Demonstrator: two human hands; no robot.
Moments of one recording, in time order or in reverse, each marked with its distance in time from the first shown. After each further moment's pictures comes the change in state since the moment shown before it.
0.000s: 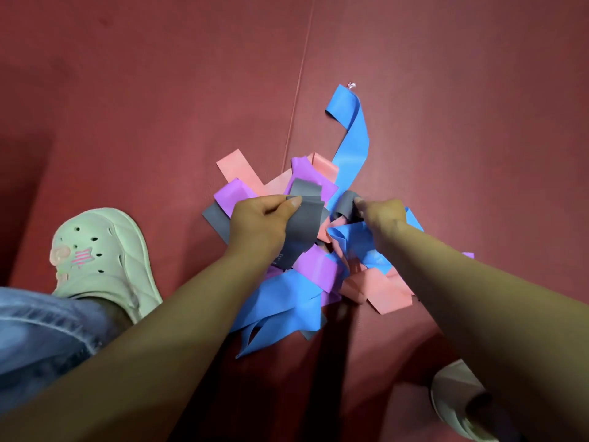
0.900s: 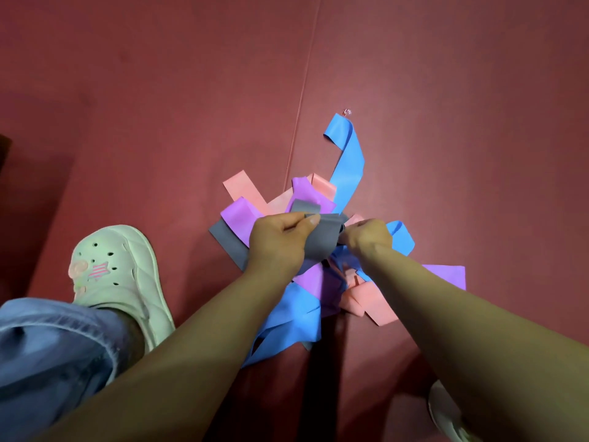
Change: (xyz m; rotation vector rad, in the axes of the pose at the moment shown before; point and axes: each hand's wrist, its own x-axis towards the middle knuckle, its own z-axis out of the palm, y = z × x) left_hand -0.017 0.015 0.012 0.007 -0.022 0.085; right_hand -0.028 -0.002 0.002 -0.275 -0.114 -0.100
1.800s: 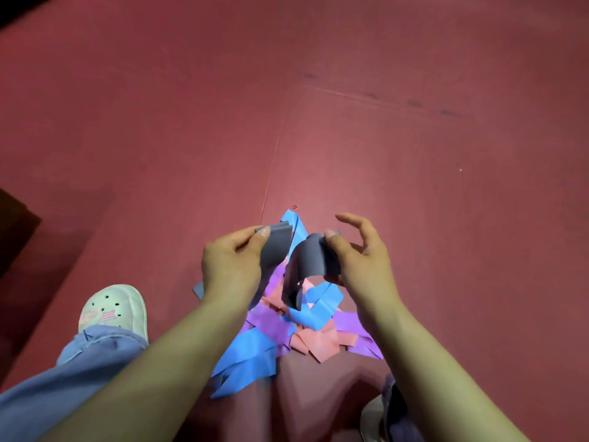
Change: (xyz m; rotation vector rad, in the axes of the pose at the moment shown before) left_hand -0.118 0.123 -0.037 -0.183 0.173 0.275; right_hand -0.252 -0.031 -0.151 0.651 0.044 -0.623
